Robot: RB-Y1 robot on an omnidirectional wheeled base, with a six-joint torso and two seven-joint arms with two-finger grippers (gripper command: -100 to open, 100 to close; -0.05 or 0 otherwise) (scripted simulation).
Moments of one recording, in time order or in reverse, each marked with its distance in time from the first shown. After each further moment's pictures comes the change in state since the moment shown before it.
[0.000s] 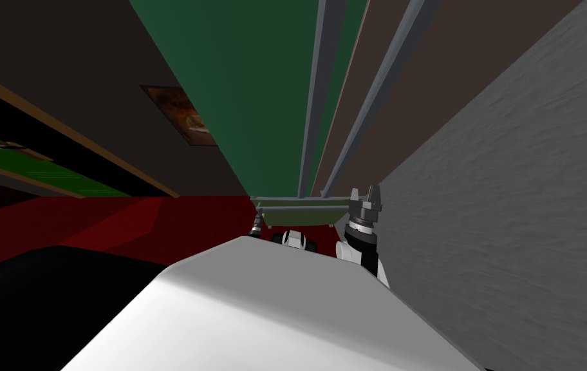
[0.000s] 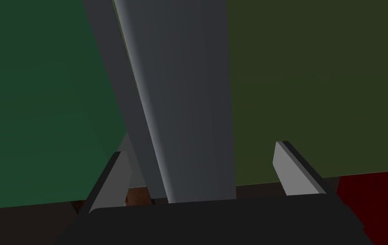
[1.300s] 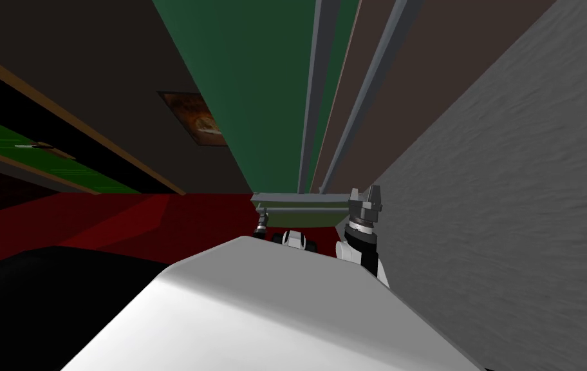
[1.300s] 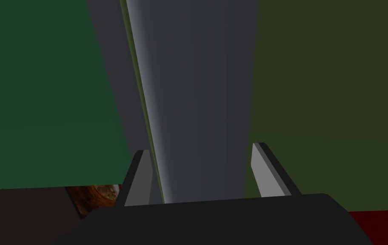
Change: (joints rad) left arm -0.031 -0.064 -0.001 -0.004 -0.002 0.024 0.001; right arm -0.001 0.000 0.000 0.000 0.000 0.000 0.000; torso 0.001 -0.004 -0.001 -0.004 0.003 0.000
